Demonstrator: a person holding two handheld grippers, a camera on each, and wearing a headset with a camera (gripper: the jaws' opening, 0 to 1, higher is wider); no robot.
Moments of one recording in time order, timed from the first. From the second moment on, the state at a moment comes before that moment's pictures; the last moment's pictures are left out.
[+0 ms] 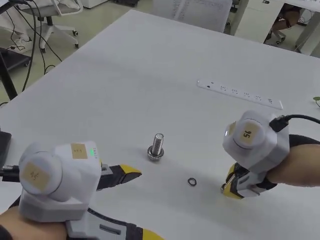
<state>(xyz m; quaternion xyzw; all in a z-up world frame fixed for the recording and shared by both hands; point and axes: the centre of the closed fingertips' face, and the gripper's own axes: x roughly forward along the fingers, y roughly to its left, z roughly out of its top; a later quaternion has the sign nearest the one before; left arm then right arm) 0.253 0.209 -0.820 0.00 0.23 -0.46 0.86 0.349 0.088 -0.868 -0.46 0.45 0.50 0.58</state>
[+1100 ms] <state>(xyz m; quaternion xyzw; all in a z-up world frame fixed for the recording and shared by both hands) 0.252 0.210 -0.818 0.00 0.23 -0.46 0.86 0.346 0.129 -0.846 -0.45 0.42 0.54 0.57</state>
